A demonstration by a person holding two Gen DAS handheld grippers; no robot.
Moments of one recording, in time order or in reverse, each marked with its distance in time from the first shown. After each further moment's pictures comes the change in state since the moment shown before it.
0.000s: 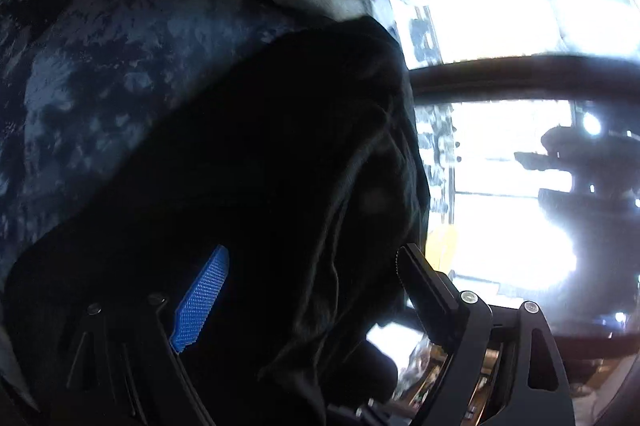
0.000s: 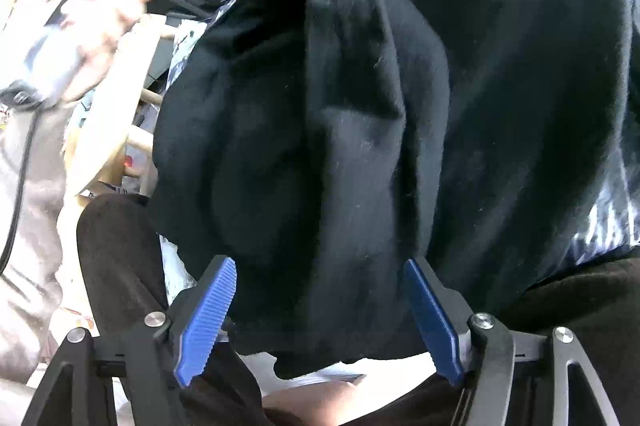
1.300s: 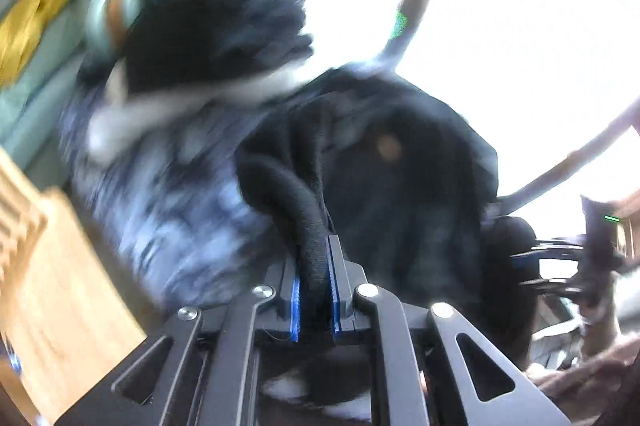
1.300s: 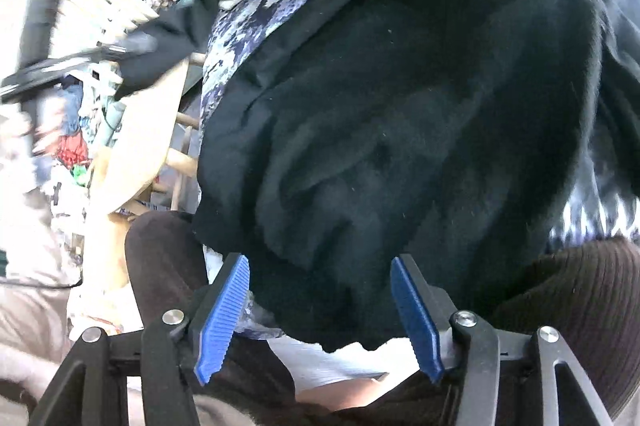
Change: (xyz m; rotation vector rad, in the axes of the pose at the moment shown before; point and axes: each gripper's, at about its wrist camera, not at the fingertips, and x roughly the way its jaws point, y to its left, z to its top) left arm -0.167 -0.044 -0.123 0.830 -0.148 0.397; right arm -0.057 -0.001 0.001 0.047 -0.041 0.073
